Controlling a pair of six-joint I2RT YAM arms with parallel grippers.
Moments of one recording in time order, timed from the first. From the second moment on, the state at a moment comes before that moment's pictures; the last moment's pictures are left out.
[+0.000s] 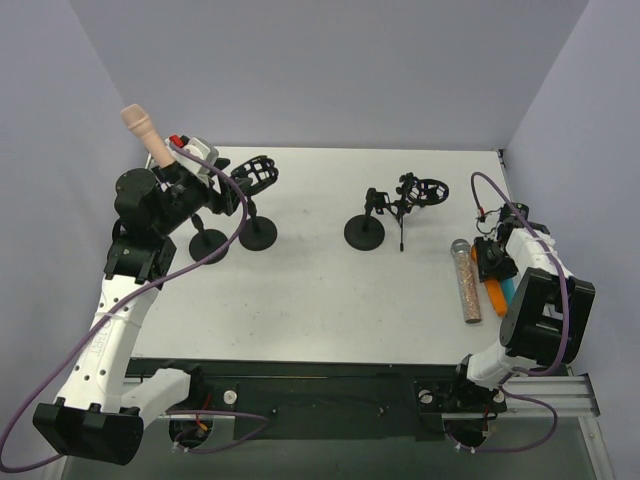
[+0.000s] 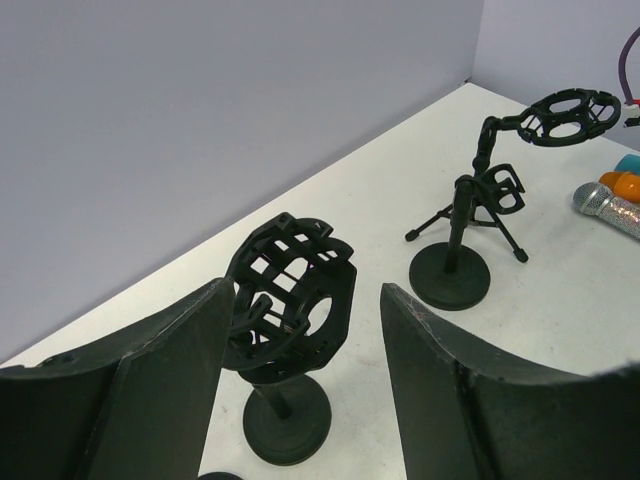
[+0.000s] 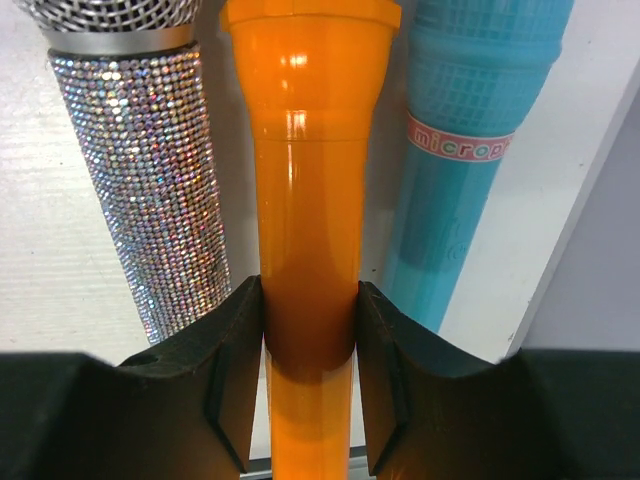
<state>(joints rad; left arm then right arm) -0.18 1.04 1.16 -0.09 0.50 0.09 -0.30 1.55 0.97 -0.69 0.08 -0.35</state>
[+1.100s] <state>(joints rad) -0.17 1.03 1.15 -0.11 0.54 0.09 -0.31 1.55 0.93 -0.65 0.09 -0.32</state>
